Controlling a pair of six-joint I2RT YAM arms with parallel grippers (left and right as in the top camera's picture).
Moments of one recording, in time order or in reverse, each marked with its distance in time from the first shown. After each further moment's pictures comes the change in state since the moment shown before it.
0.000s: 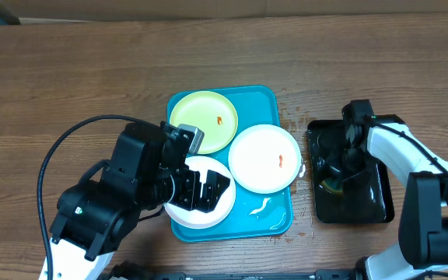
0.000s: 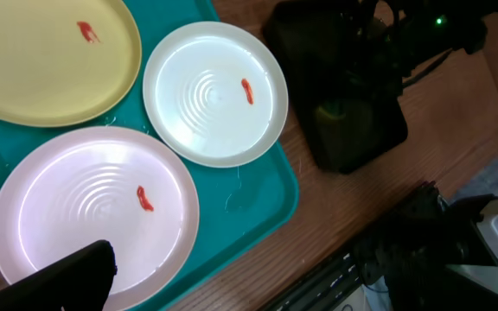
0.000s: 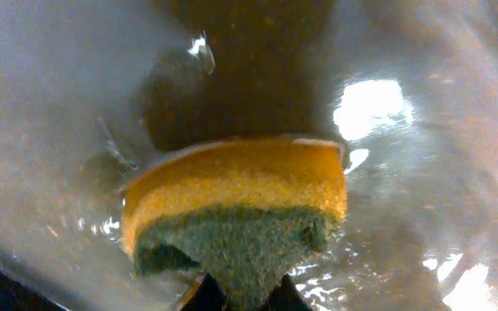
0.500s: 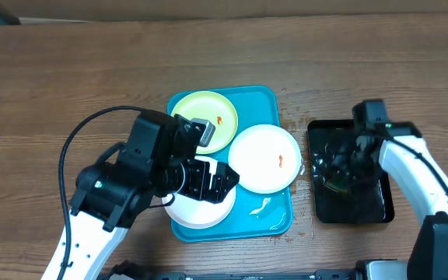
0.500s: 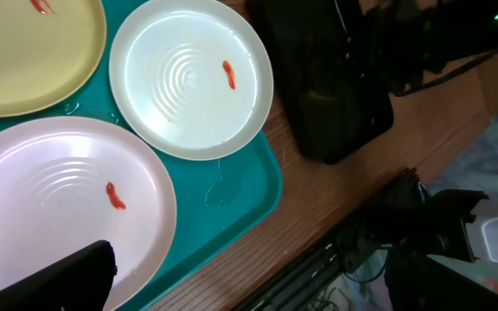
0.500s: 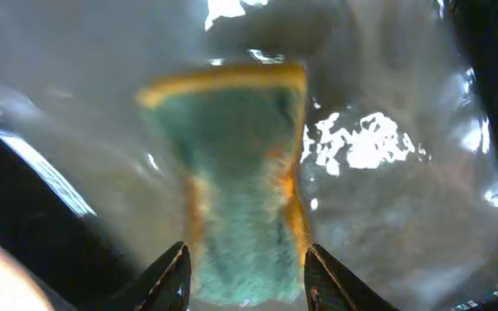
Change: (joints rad) left arm 0.000 0.103 0.000 0.021 0.084 -0.003; right arm 0.000 -0.185 -0.055 -0.024 0.017 -0.004
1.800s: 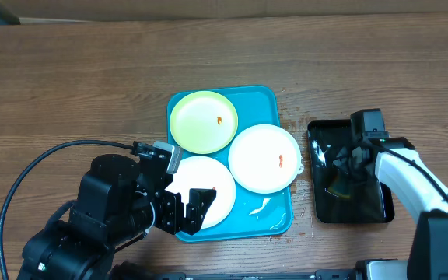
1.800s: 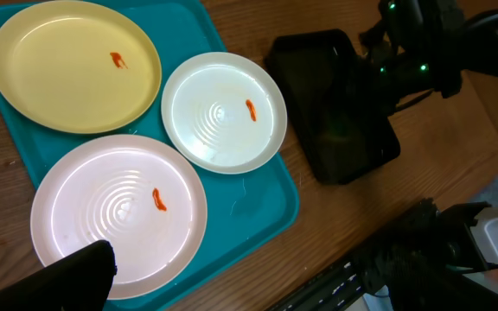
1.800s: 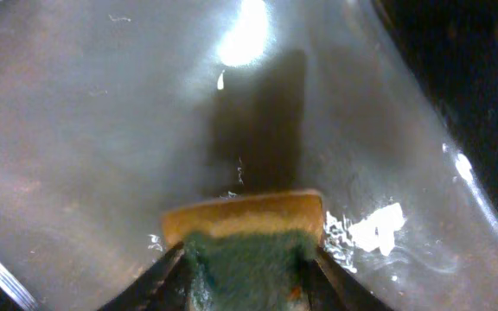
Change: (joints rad) left arm 0.000 -0.286 0.002 -0.079 -0.144 -0.026; right arm -0.006 0.005 -0.129 0.287 0.108 0.042
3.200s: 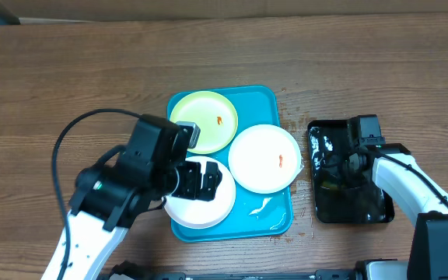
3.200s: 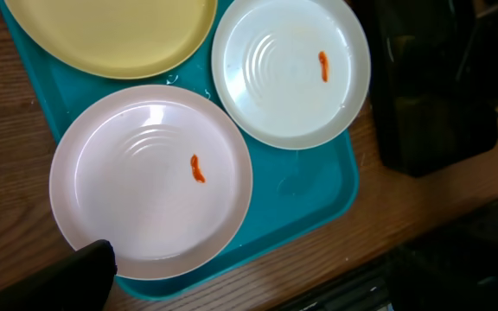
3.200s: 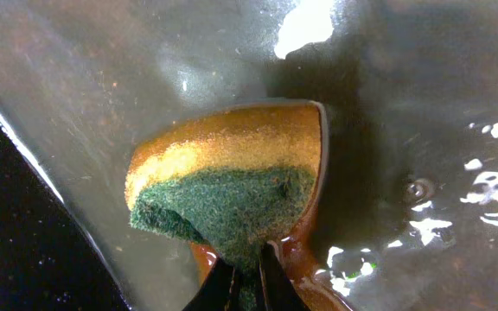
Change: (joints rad) left arm 0.000 0.294 0.000 -0.008 -0.083 -0.024; right arm 0.019 -0.016 -0.050 0.051 -0.180 -0.092
